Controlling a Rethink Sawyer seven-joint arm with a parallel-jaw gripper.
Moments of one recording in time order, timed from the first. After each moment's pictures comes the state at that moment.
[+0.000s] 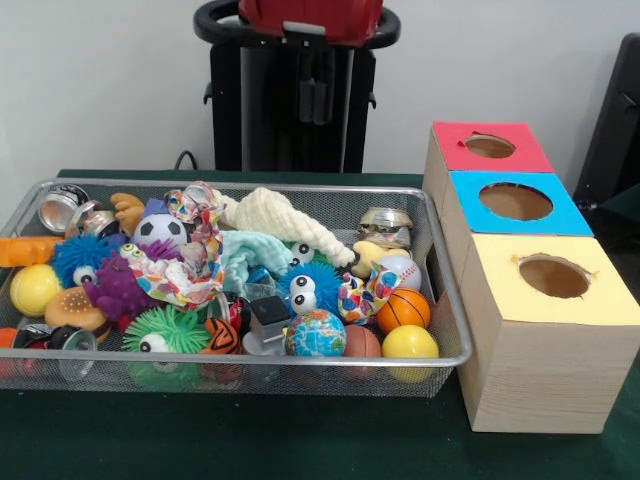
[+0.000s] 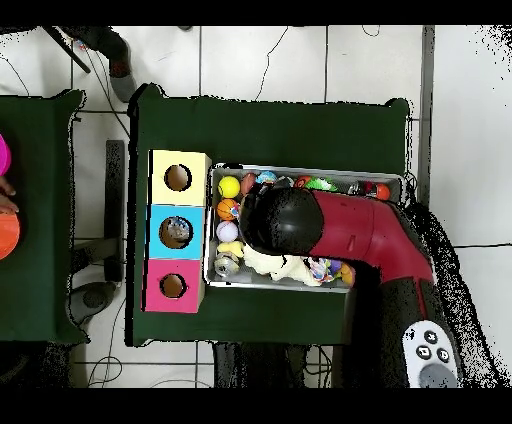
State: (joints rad) arm -0.39 -0.92 0.17 1.65 -0.16 0.76 1.96
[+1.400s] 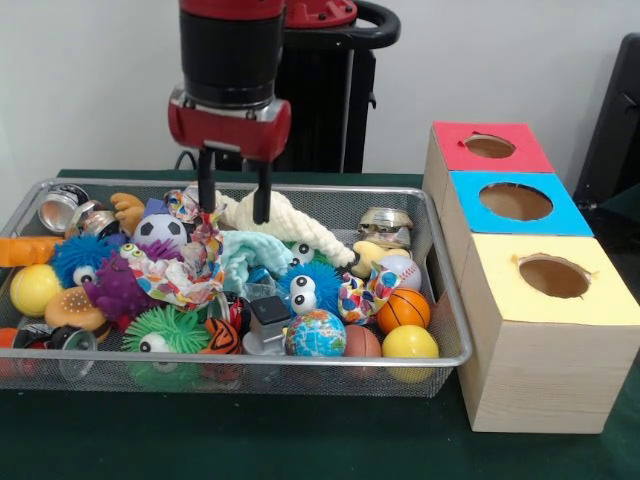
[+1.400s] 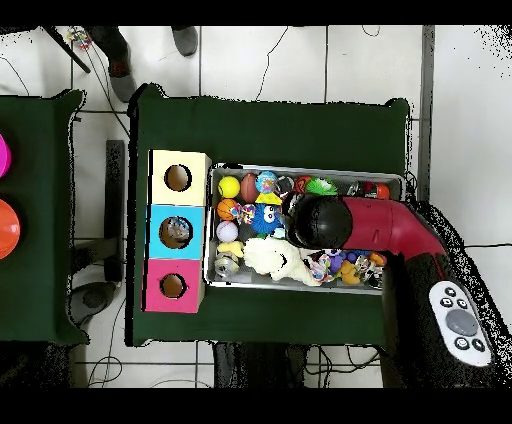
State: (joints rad) arm -0.56 -0.73 0.27 1.64 -0.38 0.64 1.96
